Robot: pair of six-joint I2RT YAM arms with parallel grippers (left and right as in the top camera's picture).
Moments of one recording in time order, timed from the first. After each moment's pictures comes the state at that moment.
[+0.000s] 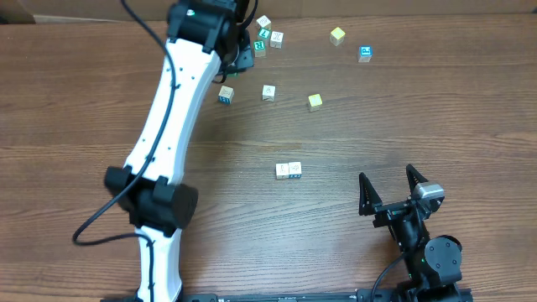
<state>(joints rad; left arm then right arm) -0.35 2.16 2.47 -1.49 -0.15 -0.49 0.22 0.01 0.02 -0.03 -0.01 0.17</state>
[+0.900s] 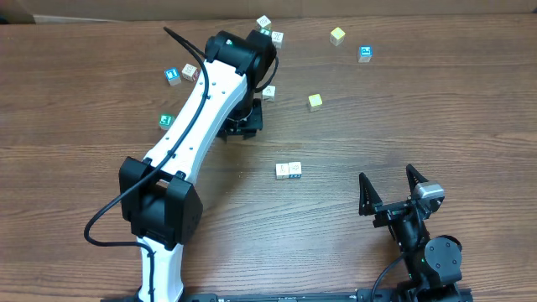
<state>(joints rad) -0.44 2.10 2.05 -1.63 -0.11 -0.54 0.22 0.01 0.02 -0.03 -0.01 0.17</state>
